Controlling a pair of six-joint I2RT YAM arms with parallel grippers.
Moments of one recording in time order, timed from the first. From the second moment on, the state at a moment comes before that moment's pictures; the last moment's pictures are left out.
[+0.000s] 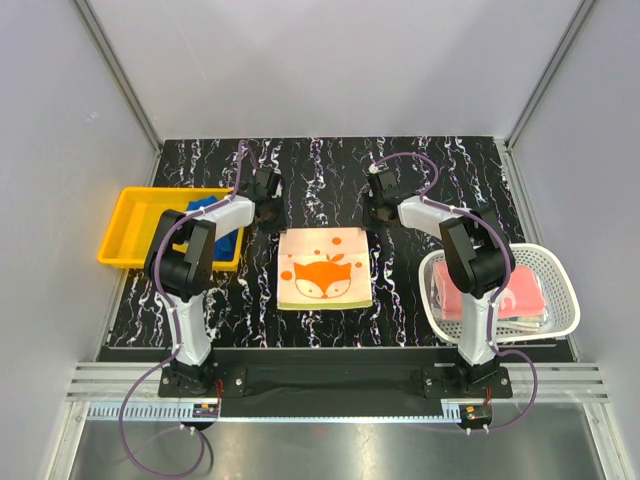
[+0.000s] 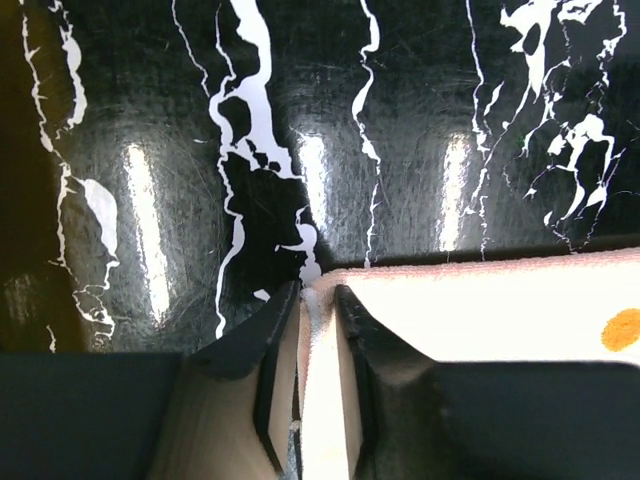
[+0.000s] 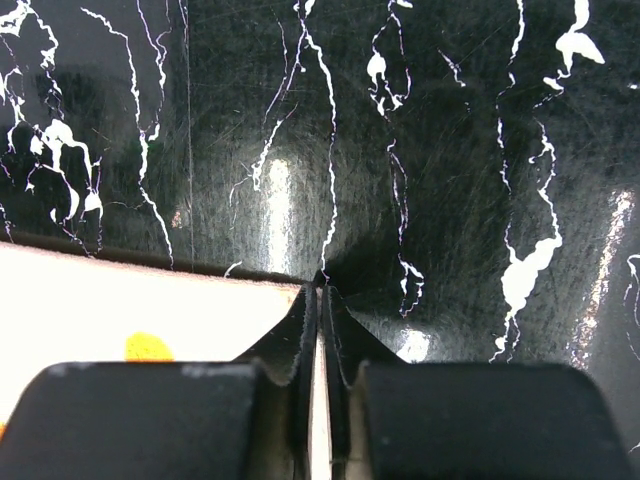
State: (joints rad) left arm -0.33 1.96 1.29 -0.36 0.02 -0.42; right arm 0.43 2.03 1.33 -0.23 -0.01 0.41
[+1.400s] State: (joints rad) left arm -0.31 1.71 1.02 -0.07 0.15 -0.47; right arm 0.40 1.65 1.10 -0.20 -0.12 0.42
